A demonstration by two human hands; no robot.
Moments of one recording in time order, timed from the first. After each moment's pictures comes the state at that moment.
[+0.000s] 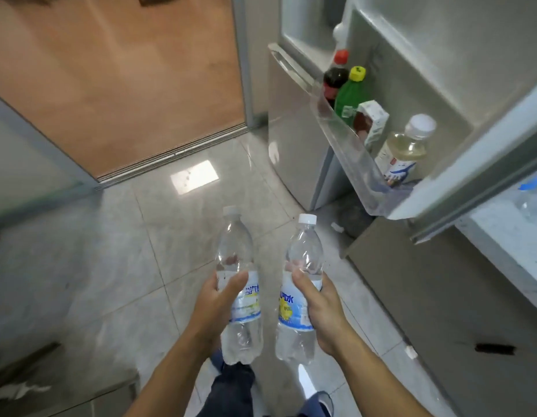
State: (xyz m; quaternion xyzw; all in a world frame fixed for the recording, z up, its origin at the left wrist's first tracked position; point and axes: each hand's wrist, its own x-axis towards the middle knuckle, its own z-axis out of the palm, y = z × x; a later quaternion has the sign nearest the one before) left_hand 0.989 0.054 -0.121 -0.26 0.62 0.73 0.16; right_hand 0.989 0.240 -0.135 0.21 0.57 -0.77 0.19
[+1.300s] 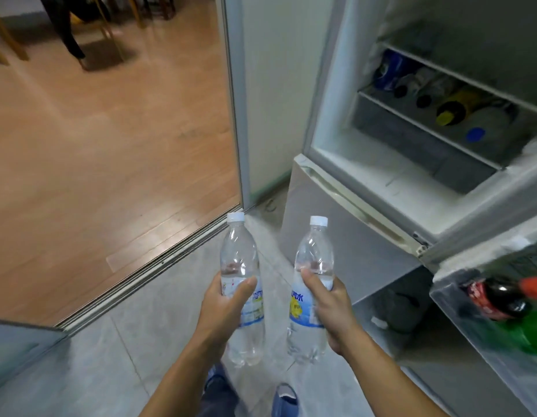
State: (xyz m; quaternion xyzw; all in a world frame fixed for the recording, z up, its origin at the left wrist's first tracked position) left_hand 0.413 -0.152 -0.122 -0.15 0.65 0.72 0.19; right_hand 0.450 0.039 -0.111 0.29 0.58 -0.76 0.05
